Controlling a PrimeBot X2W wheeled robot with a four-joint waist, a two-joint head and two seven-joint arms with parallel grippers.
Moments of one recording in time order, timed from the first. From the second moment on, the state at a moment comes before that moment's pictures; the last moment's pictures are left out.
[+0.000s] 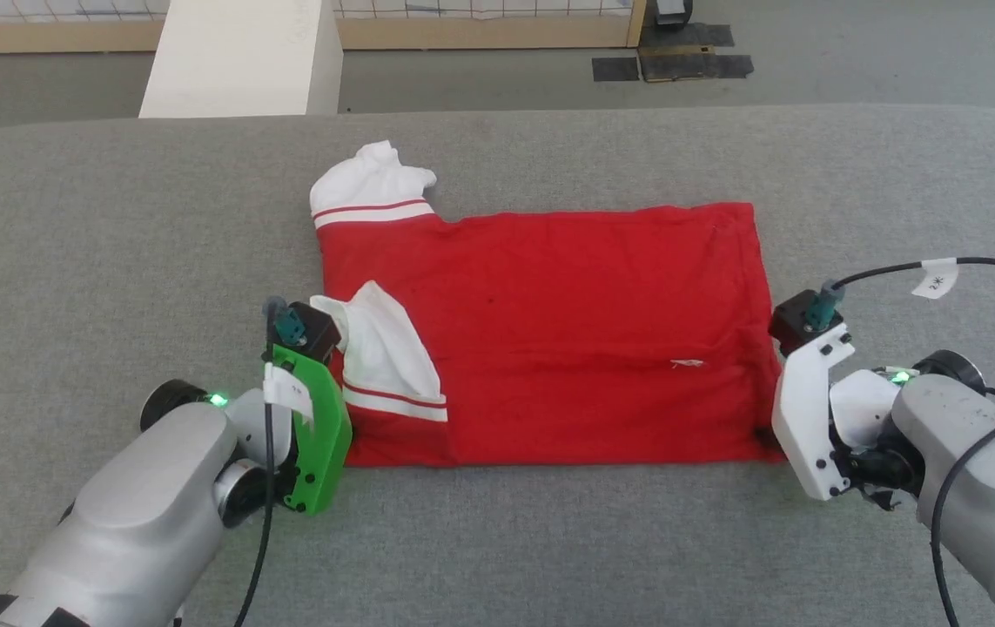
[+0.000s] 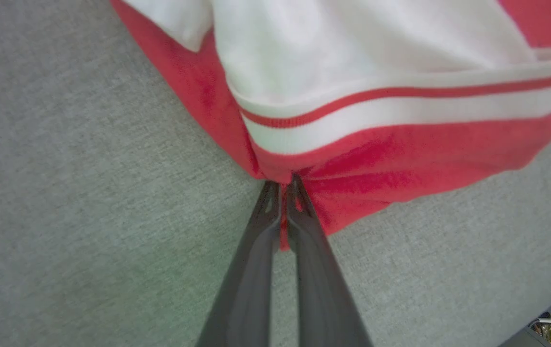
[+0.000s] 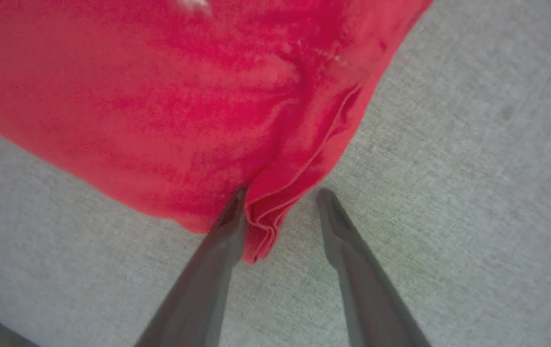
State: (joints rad) left arm -0.69 0.48 -0.92 0.58 -0.89 -0.13 0.54; right arm -0.72 -0.47 0.92 0.70 0.80 0.13 0.62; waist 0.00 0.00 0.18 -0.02
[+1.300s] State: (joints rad) left arm -0.29 0.67 -0.96 0.25 -0.99 0.01 0.33; right arm -0.16 -0.68 0.73 0.25 0.78 0.13 0.40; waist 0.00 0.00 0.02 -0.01
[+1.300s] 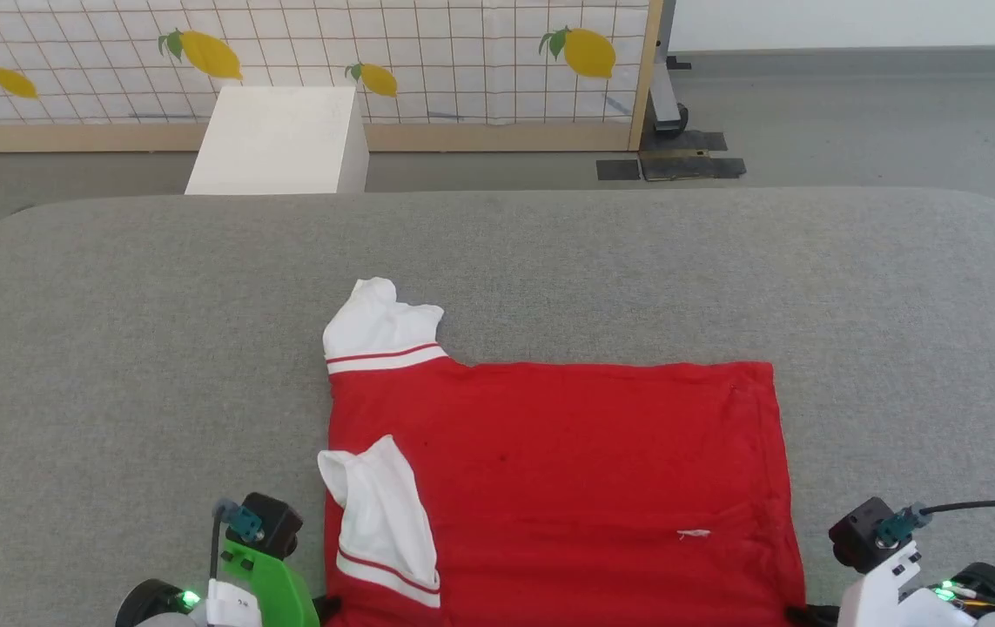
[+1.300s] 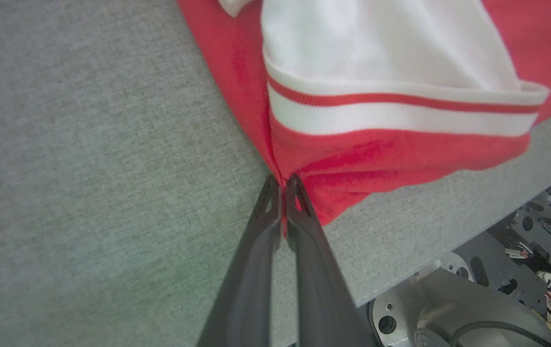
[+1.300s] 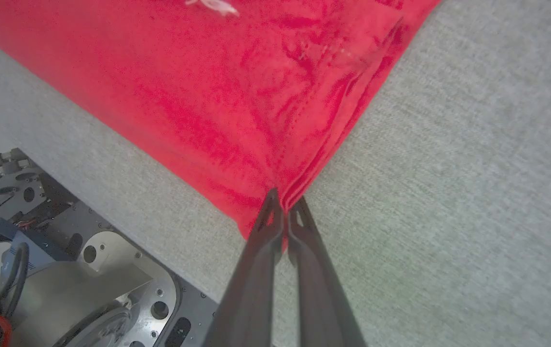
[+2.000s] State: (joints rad) left arm -0.53 0.79 -0.79 0.12 -0.80 0.13 0.11; right arm 0.02 -0.31 0.06 -0.05 0.37 0.13 0.08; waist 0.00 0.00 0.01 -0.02
